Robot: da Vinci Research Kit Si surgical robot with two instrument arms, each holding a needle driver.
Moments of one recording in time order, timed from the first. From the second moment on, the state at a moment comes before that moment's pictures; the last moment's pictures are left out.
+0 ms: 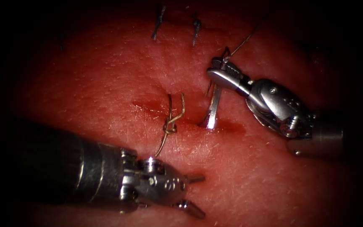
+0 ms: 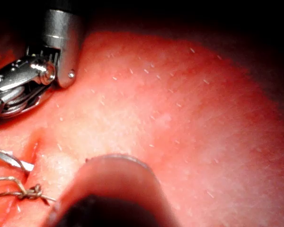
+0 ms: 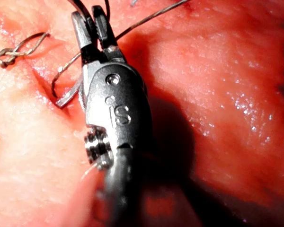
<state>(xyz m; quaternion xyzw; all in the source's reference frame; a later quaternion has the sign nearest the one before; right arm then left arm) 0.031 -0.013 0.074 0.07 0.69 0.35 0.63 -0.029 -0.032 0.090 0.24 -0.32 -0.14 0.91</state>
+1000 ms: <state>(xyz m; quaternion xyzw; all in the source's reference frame) 0.032 -0.014 0.074 0.28 0.64 0.44 0.56 -0.027 -0.031 0.092 0.24 -0.33 -0.14 0.90</state>
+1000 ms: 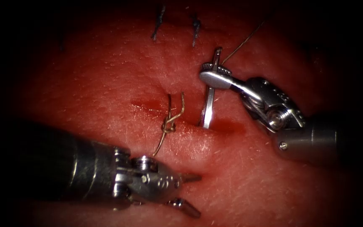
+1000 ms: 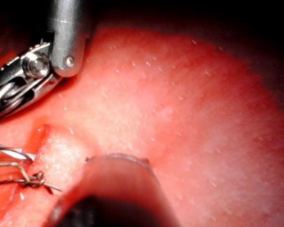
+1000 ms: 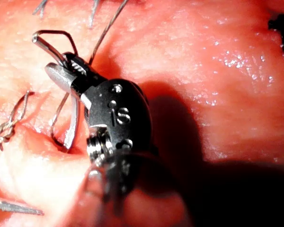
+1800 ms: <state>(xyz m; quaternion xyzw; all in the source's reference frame) 0.033 -0.017 0.075 0.48 0.56 0.51 0.45 -0.027 -0.031 0.092 0.24 -0.32 -0.13 0.91</state>
